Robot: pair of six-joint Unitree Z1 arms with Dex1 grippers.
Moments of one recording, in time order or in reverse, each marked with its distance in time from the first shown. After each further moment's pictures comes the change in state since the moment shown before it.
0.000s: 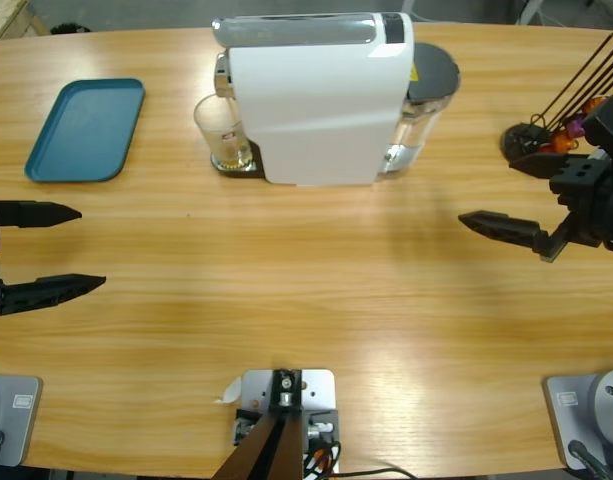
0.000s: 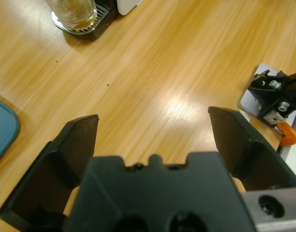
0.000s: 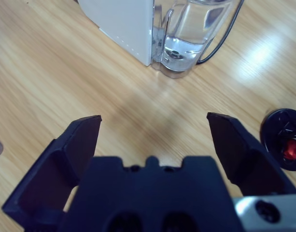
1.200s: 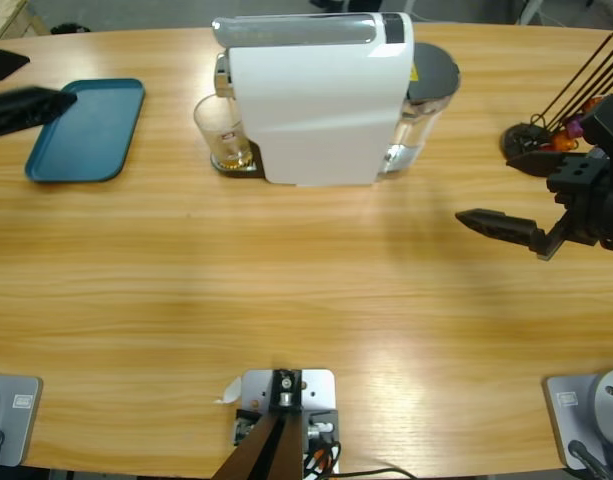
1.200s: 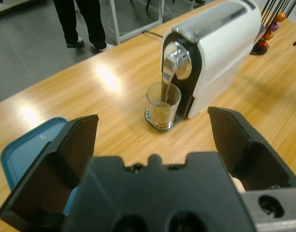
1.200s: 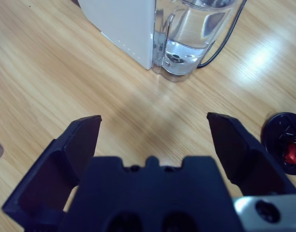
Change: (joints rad) arm 0 0.091 0.039 -0.036 -0.408 0.117 -0.156; arm 1 0.004 0.003 0.011 -0.035 0.000 0.000
